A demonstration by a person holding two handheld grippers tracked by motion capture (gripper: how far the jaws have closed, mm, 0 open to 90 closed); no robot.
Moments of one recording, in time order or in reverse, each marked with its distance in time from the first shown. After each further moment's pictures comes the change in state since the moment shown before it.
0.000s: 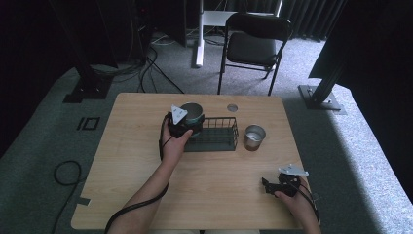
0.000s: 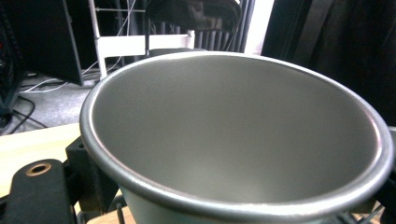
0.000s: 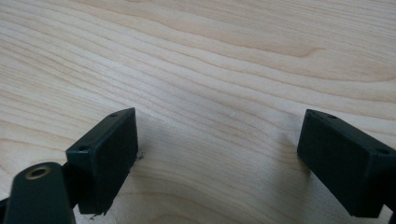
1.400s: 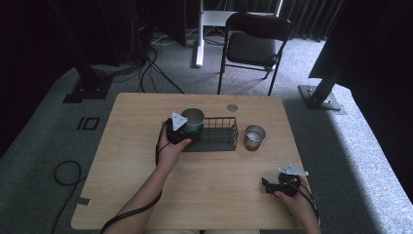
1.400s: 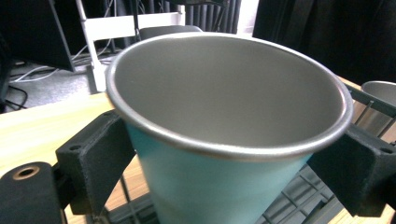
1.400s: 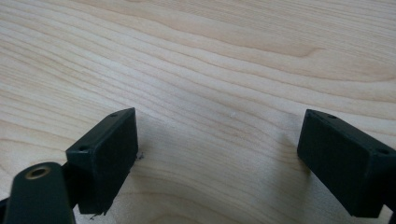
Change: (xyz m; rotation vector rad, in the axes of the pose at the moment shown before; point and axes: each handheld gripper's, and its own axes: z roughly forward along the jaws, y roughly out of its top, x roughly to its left) left arm -0.001 -0.014 -0.016 0.078 -0.039 0.042; right arm 0.000 0.000 0.000 0.000 0.000 0.001
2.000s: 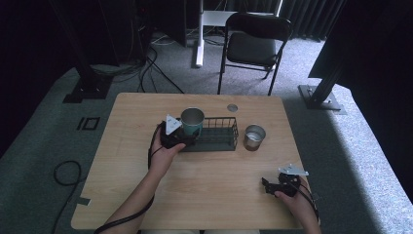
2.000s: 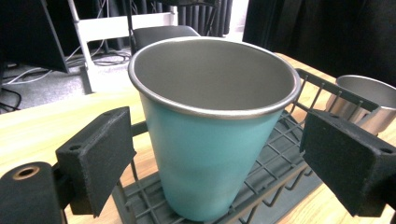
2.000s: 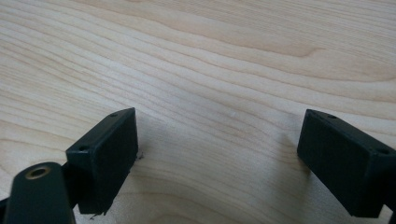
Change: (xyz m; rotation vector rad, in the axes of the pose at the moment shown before) left arm 0.003 0.001 -0.029 0.004 -0.038 0.014; right arm 0.000 0.000 0.000 0.000 0.000 0.000
